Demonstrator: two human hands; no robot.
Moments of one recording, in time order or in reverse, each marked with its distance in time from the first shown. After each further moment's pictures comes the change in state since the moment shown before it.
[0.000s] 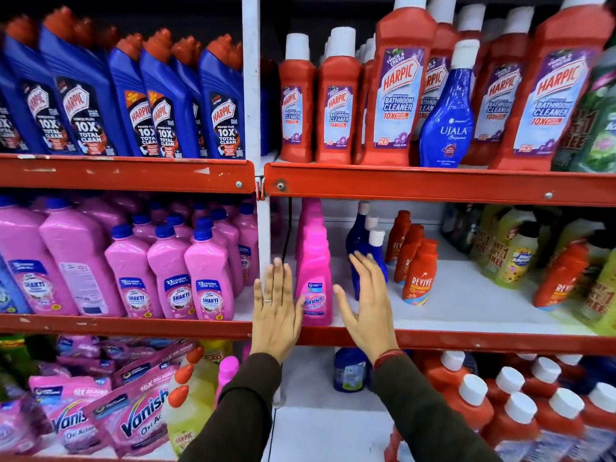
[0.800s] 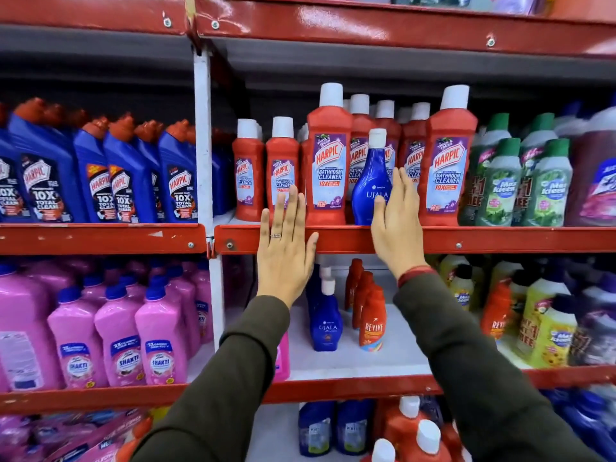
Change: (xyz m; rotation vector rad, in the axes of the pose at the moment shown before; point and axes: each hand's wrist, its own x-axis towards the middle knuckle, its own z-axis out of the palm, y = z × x) left_hand 0.219 0.095 -0.054 -0.003 0.212 0.118; right_hand 0.169 -0.041 -0.180 -0.132 0.317 -0.033
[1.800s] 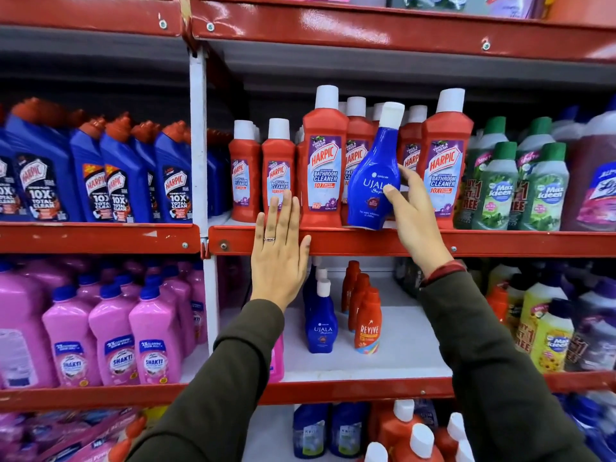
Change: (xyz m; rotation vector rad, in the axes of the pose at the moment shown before) left_hand -0.002 0.004 -0.005 -0.047 0.011 -0.036; right_hand 0.022 0.008 -0.031 0.573 -0.119 0.198
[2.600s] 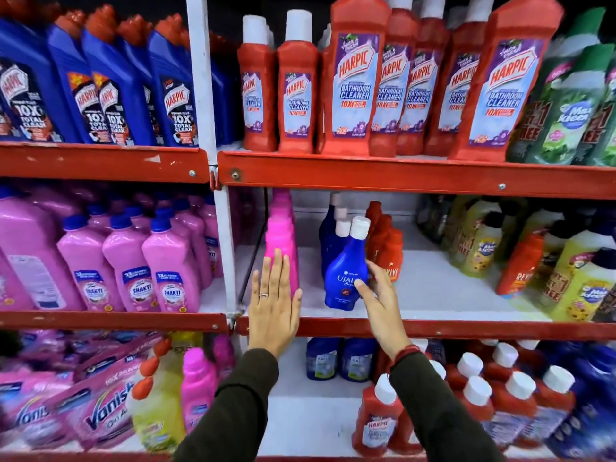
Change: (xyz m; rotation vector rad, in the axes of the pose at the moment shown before) left_hand -0.220 -0.016 0.012 -0.074 -0.252 -0.134; right_hand -0.195 0.161 0.055 0.087 -0.211 0.343
